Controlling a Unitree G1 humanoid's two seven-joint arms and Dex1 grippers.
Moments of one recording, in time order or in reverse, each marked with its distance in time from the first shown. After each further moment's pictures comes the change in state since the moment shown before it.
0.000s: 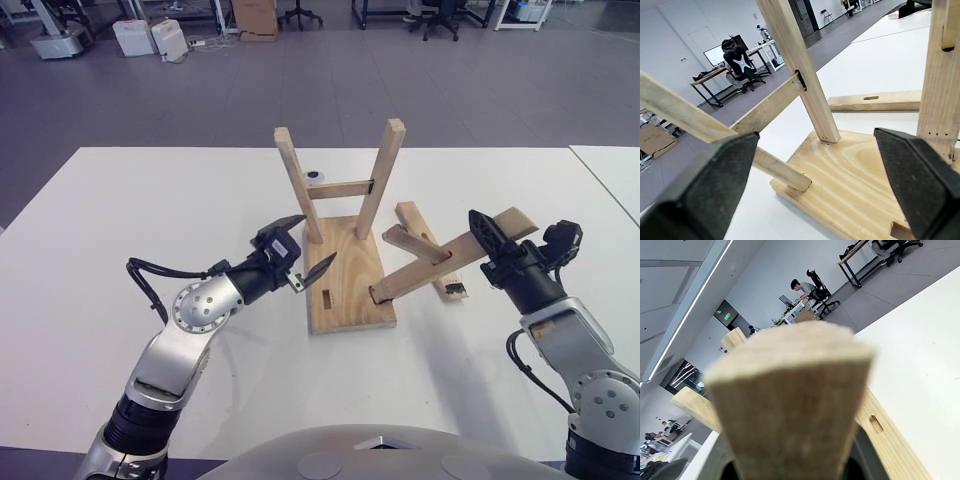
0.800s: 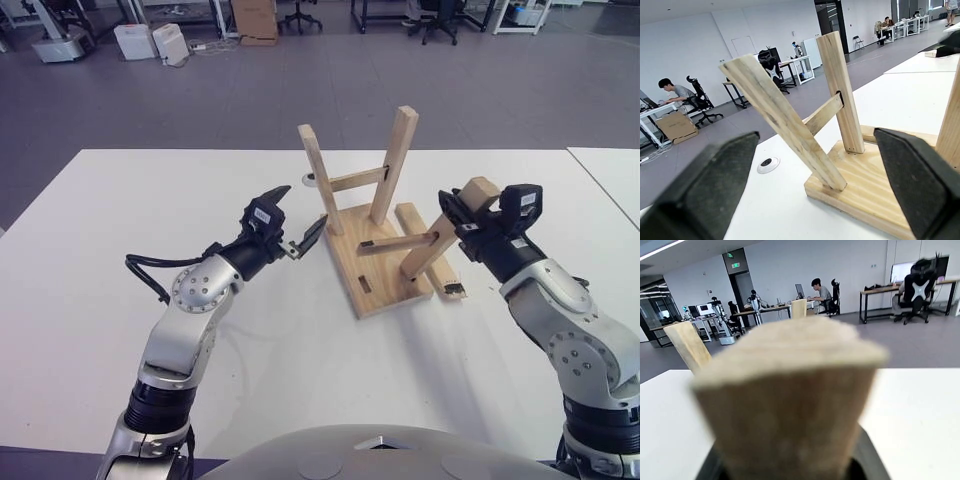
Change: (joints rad) left arm -0.078 -0.102 0.081 0.059 -0.068 0.032 0.068; right arm -0.197 -0.154 0.203 -0.001 -0.376 0.076 0.073
